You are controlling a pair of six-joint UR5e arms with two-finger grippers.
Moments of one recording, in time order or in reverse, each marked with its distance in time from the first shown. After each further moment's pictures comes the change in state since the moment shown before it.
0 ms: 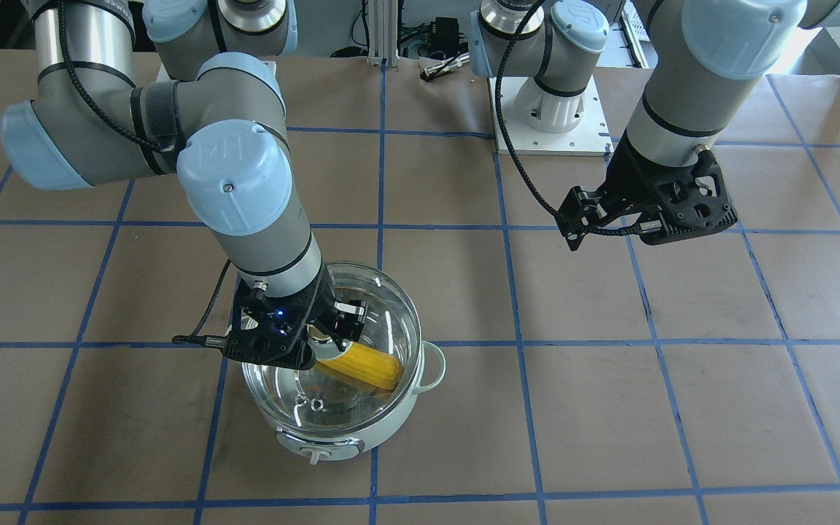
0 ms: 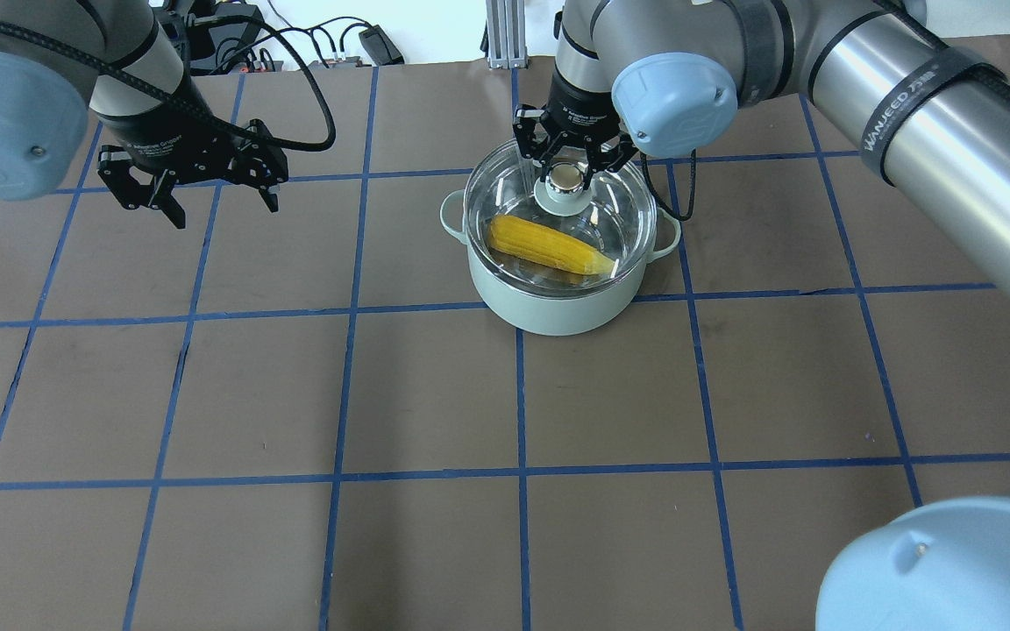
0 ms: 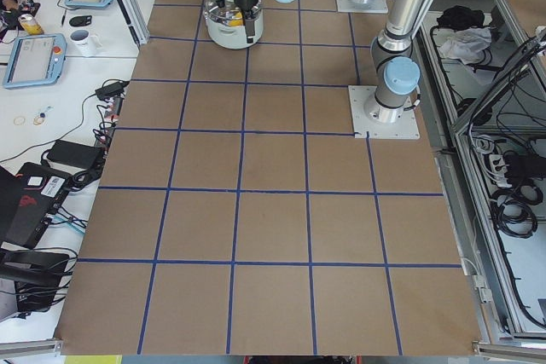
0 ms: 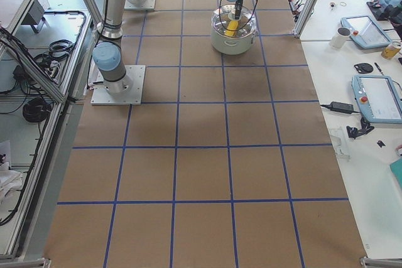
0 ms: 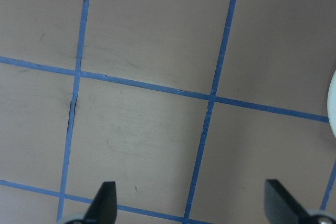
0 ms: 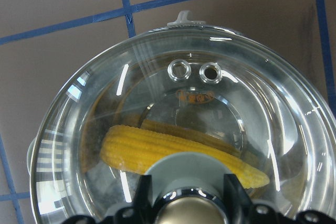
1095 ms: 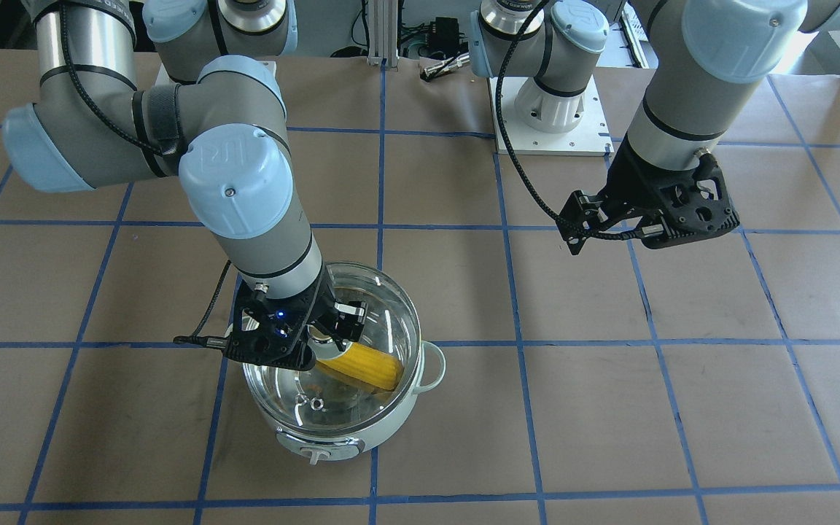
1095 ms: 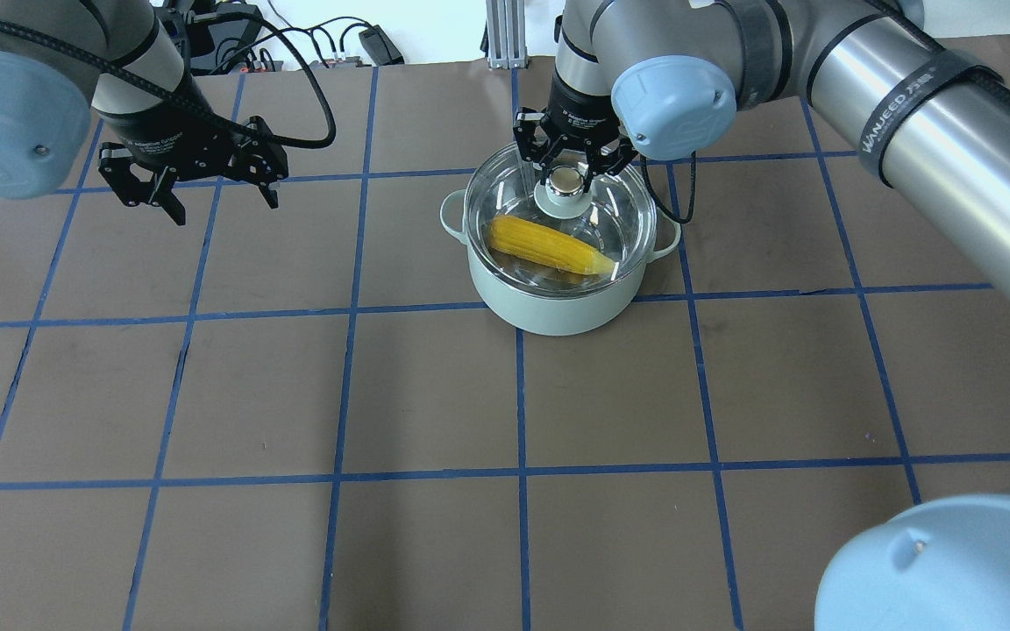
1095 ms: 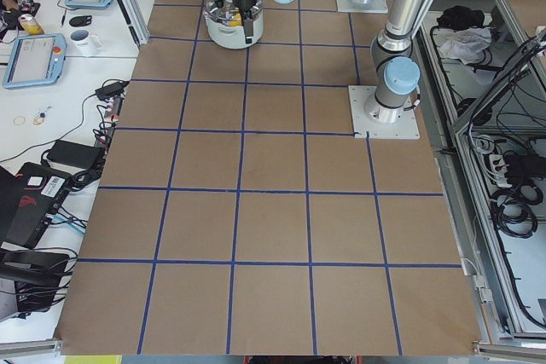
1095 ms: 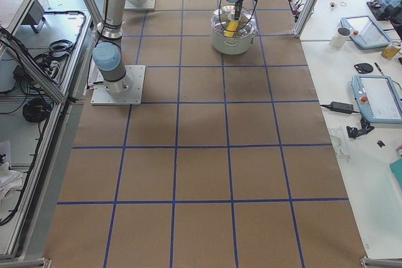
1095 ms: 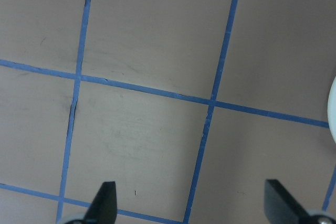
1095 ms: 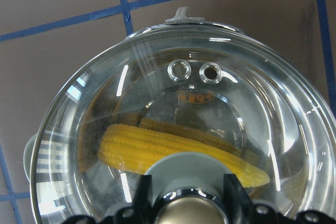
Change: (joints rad) left arm 0.000 -0.007 0.002 0.013 0.002 -0.005; right arm 0.000 0.002 0.005 0.000 0.000 0.005
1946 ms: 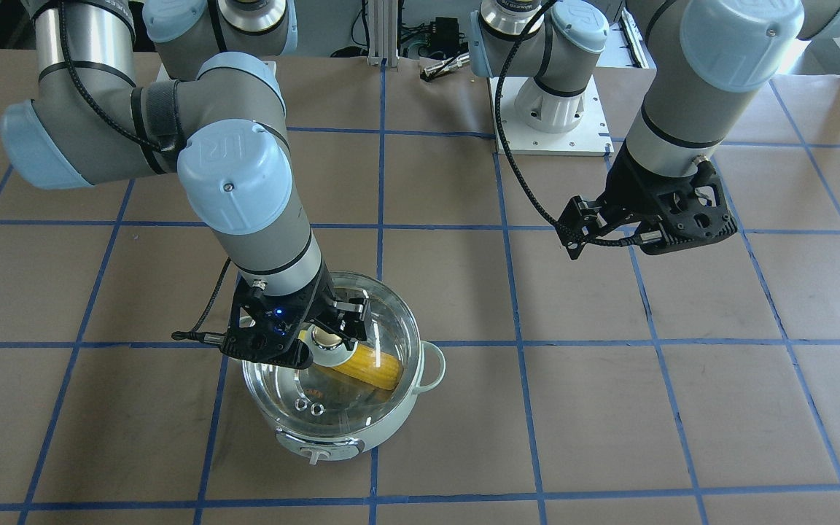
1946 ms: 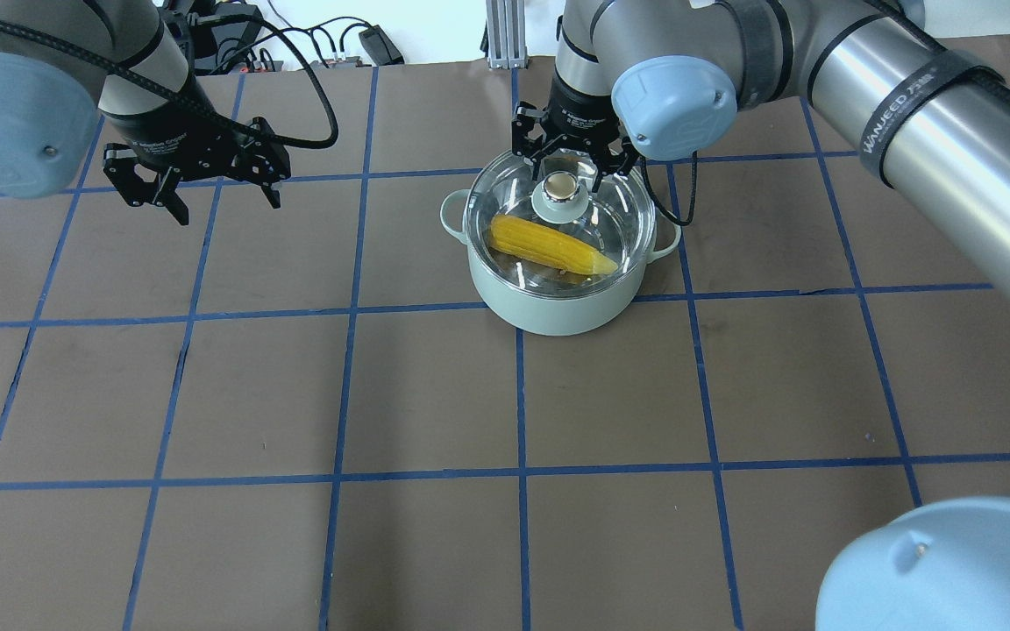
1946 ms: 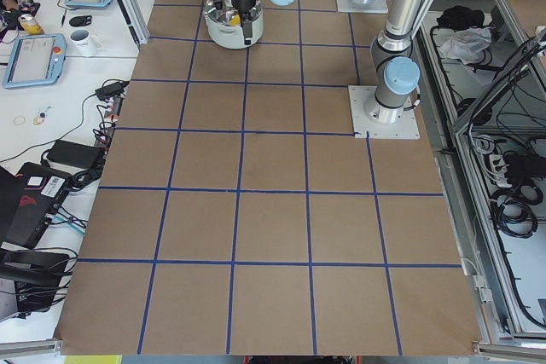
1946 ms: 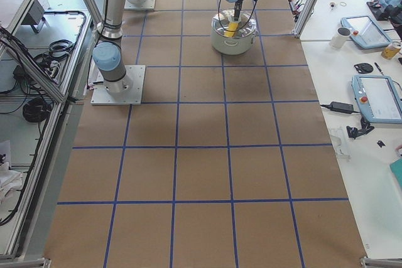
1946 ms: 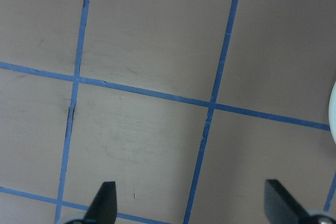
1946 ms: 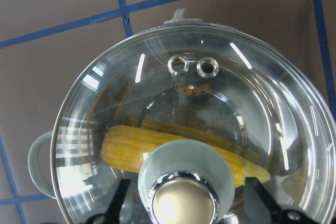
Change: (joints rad) left arm 0.000 -0.009 -0.003 0.013 -0.001 0.000; right arm 0.000 -0.006 -0.001 0.000 0.000 0.025
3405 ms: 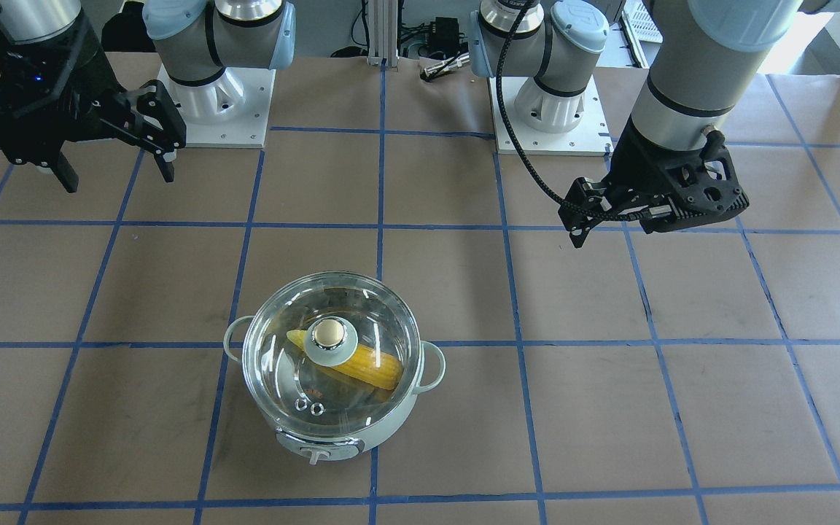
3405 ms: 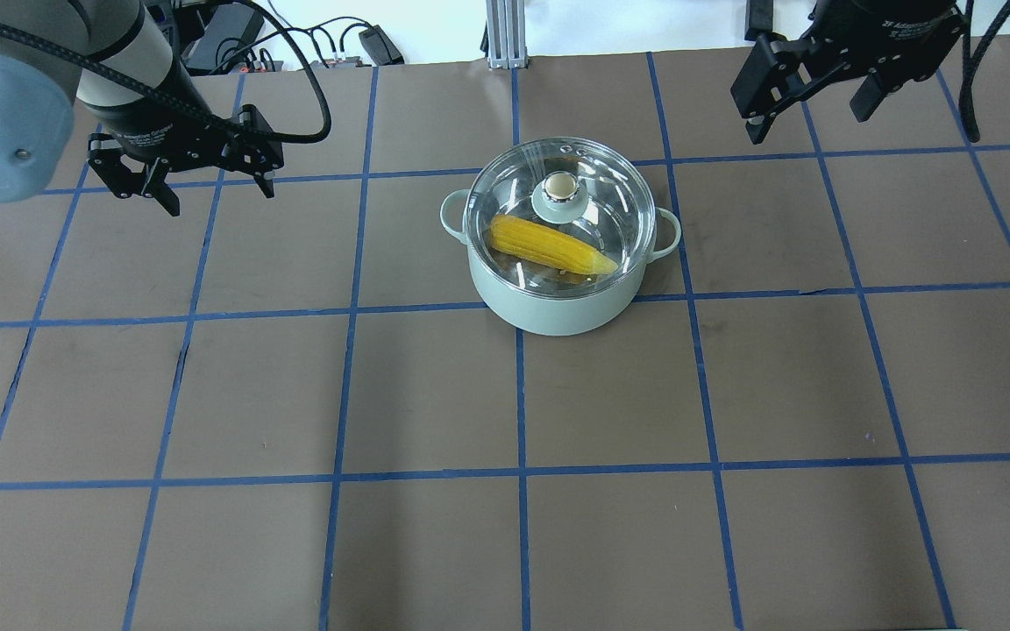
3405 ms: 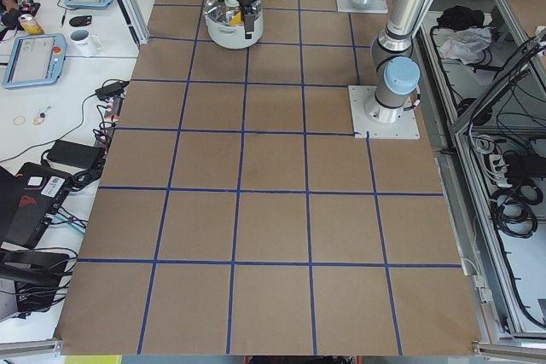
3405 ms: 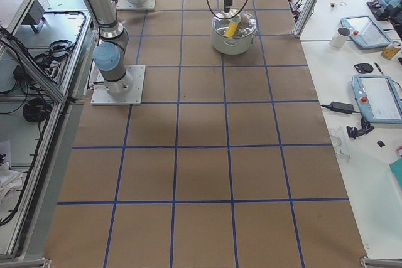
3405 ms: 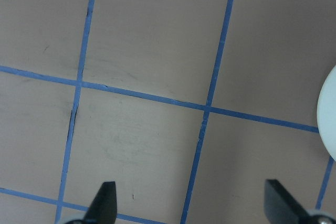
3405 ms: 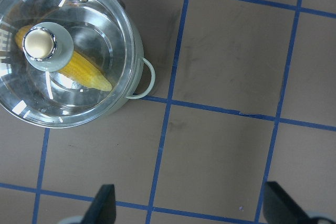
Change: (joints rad) left arm -0.001 0.036 0.005 0.001 -0.005 -0.004; right arm -0.248 -0.398 0.033 0.353 -0.107 -0.642
